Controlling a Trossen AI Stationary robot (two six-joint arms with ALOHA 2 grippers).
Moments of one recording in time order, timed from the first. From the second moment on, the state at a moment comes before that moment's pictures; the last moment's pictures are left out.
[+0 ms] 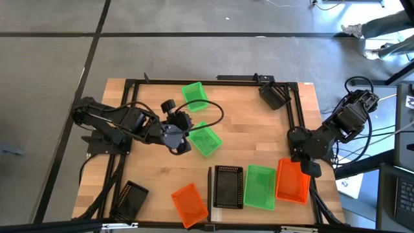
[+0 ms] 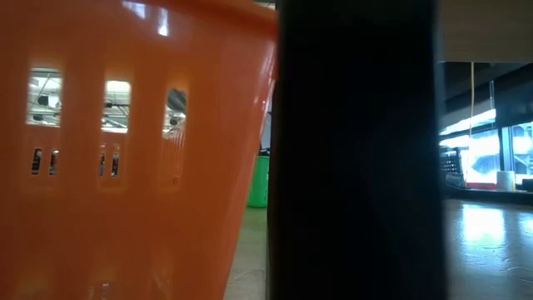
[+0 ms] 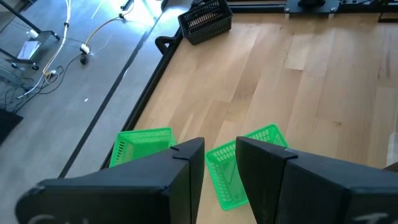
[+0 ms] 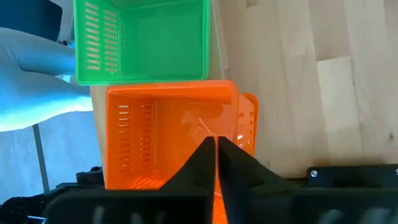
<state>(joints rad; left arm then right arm) -0.33 1.53 1.77 -1.06 -0.76 -0.33 0.69 1.07 1.43 -1.46 -0.03 0.91</state>
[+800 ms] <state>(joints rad) -0.33 1.53 1.77 -1.06 -0.77 -0.33 0.69 1.07 1.37 -1.46 -0.03 0.88</state>
